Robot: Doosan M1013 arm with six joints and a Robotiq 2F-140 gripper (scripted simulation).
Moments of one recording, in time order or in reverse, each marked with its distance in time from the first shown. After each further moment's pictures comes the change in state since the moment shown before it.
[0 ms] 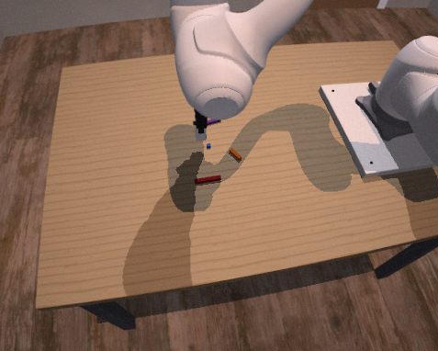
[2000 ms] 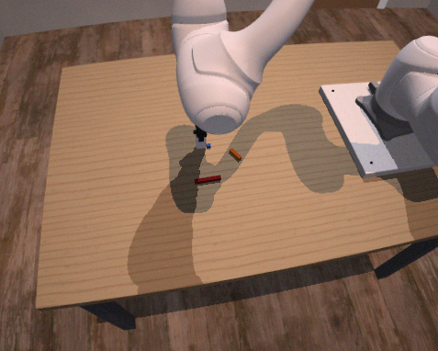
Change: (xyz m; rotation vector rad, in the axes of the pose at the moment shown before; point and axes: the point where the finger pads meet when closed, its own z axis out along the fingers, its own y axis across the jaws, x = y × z) arm 0.000 0.000 0.034 0.000 0.000 0.000
